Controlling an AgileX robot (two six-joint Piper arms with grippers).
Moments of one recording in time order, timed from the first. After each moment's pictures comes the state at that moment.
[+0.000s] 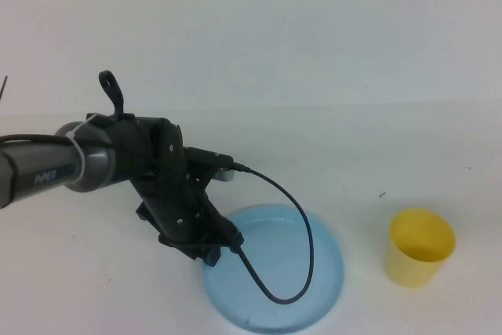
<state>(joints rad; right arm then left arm) 0.01 0.81 -0.74 0.41 1.01 -0.37 -0.42 1.97 -1.28 -0.23 0.80 0.21</state>
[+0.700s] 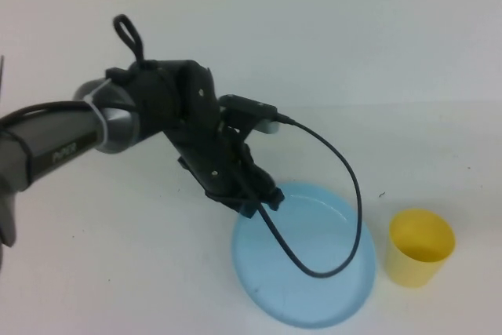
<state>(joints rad) 0.01 0.81 -0.74 0.41 0.98 -0.37 -0.49 1.98 -1.53 -0.29 0.91 0.30</state>
